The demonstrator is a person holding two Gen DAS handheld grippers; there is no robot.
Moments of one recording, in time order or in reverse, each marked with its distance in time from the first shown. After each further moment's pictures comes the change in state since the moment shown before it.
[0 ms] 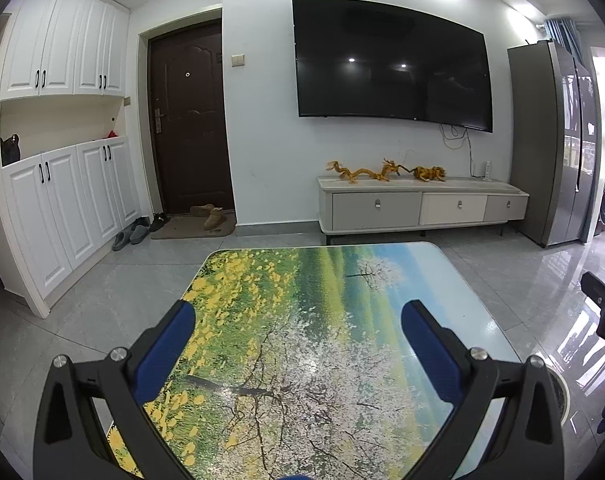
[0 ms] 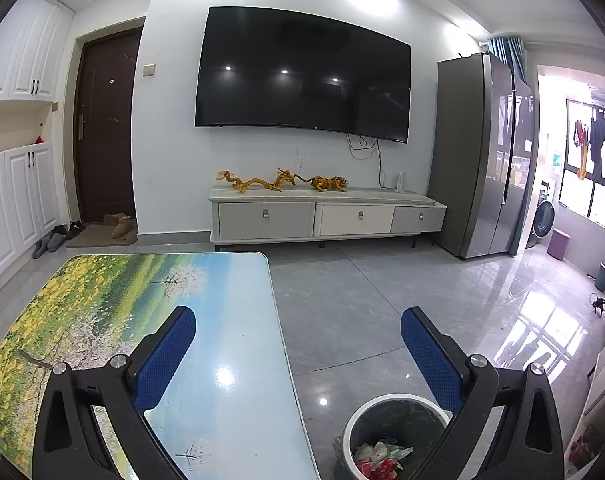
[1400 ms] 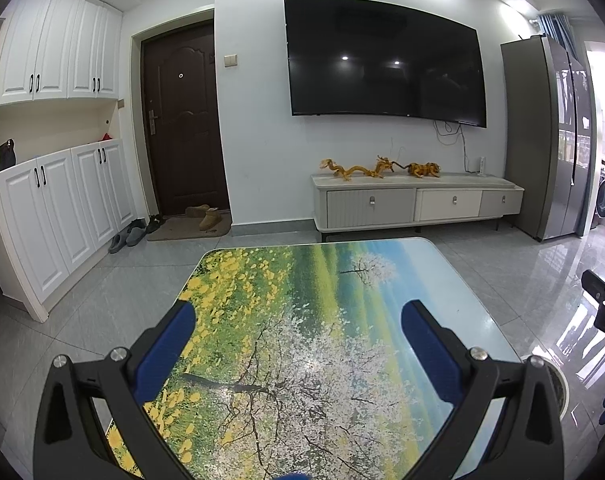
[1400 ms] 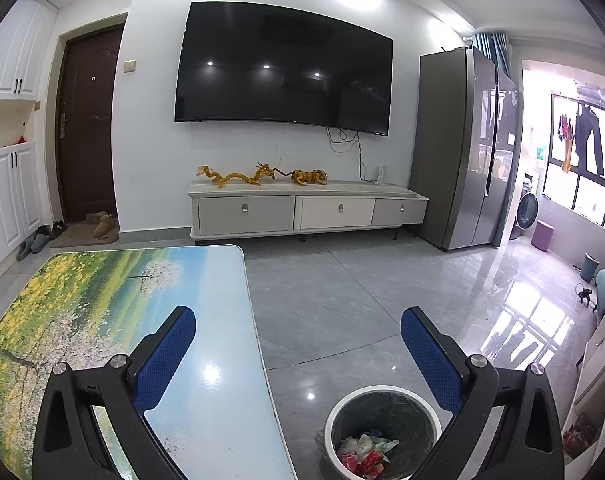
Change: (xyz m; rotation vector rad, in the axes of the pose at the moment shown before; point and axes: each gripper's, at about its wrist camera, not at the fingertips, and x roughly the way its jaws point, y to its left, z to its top) left arm -0.003 -0.005 0.003 0.019 0.008 -0.012; right arm 0.003 -0.020 -0.011 0.018 0.020 -0.067
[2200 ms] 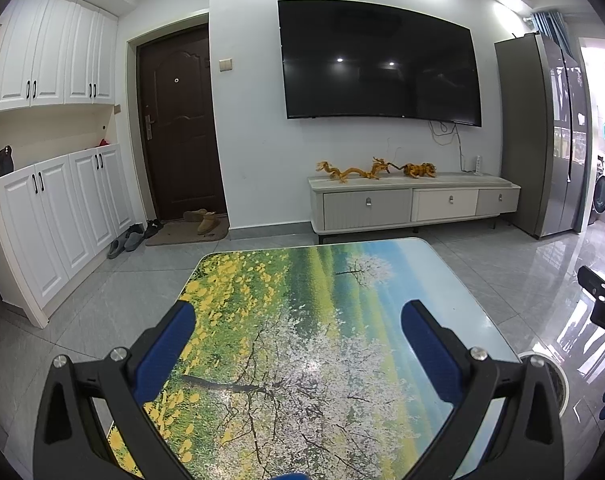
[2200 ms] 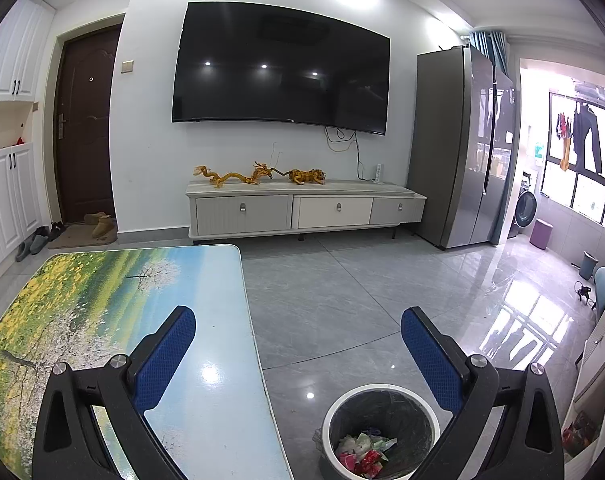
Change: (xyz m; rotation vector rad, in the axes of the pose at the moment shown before) left arm -0.002 -0.004 -0.003 0.014 -0.009 -0.008; right arm 0.002 -0.003 -0.001 0.006 0.001 -0.004
